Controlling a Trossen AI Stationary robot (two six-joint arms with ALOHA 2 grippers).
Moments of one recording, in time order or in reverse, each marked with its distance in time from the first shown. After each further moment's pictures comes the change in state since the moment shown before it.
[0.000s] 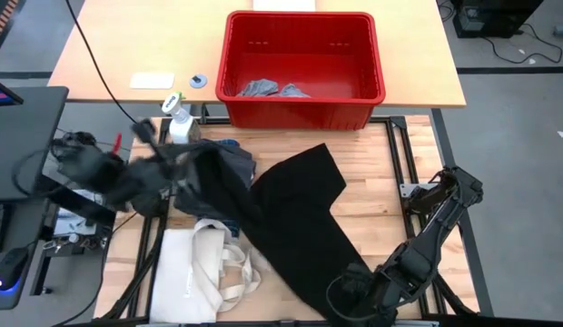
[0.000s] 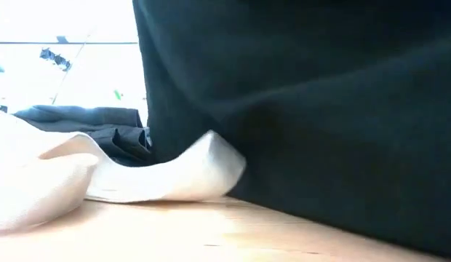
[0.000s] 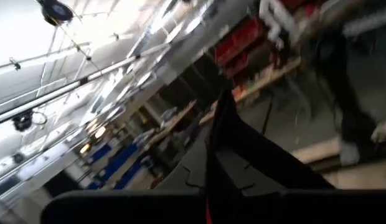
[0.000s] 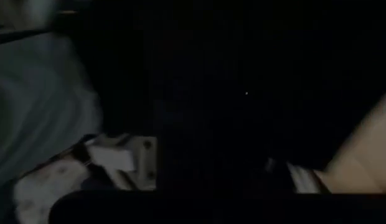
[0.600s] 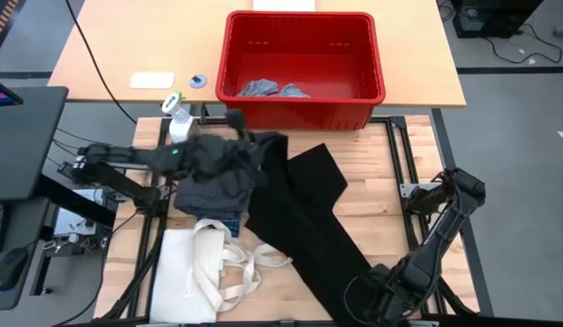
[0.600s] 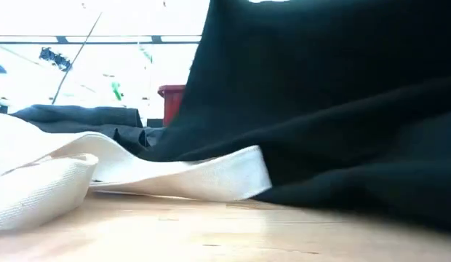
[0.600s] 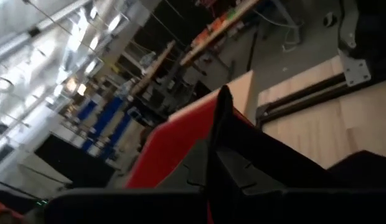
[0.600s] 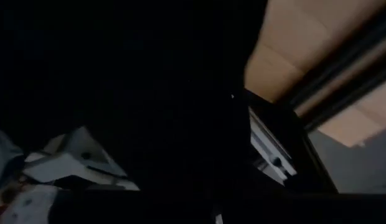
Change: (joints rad) left arm 0.540 0.286 -0.002 -0.177 0.428 -0.281; right arm 0.080 0.000 -0.165 -0.120 -0.272 0.392
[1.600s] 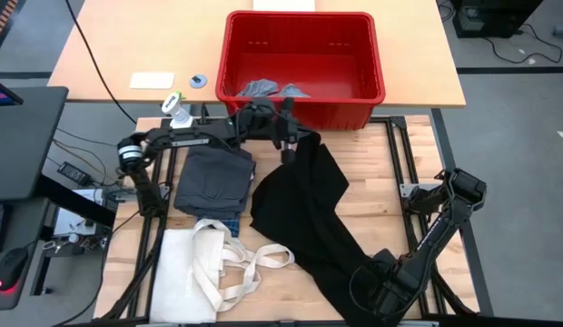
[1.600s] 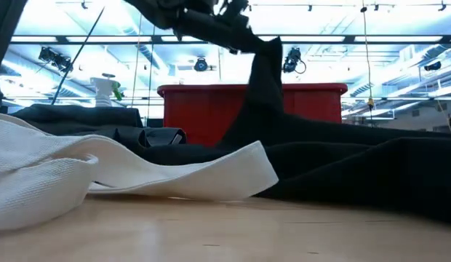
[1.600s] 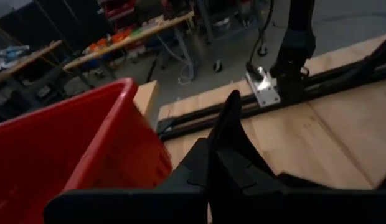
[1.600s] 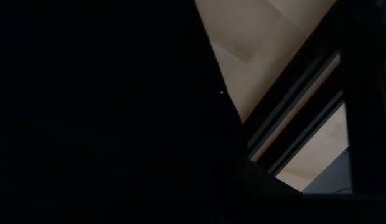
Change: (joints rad) left arm 0.438 0.395 0.000 0.289 0.905 -0.263; right arm 0.034 0.000 -0.303 -0.039 0.067 0.002
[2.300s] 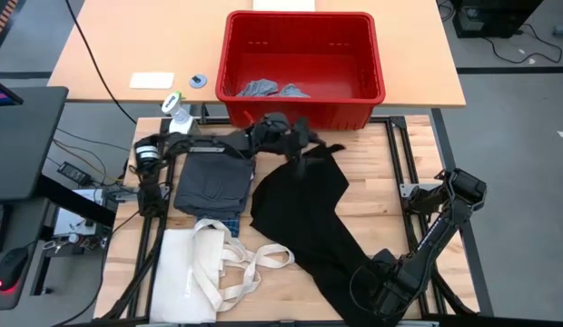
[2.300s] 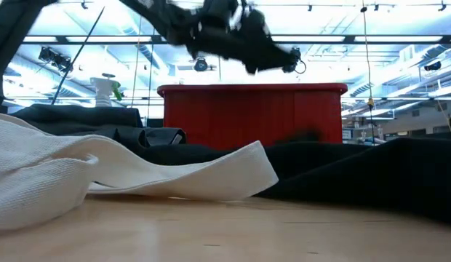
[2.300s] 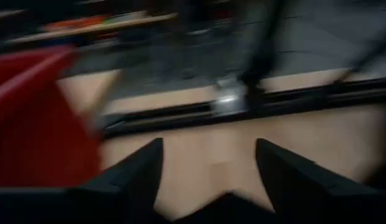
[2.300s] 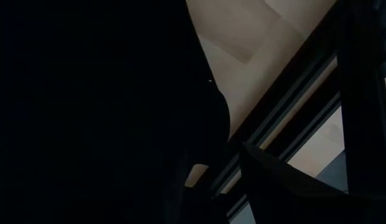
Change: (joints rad) left arm -0.059 0.131 -0.001 0.131 0.087 -0.219; right arm 0.005 0.000 0.000 -0.007 0.000 -0.015
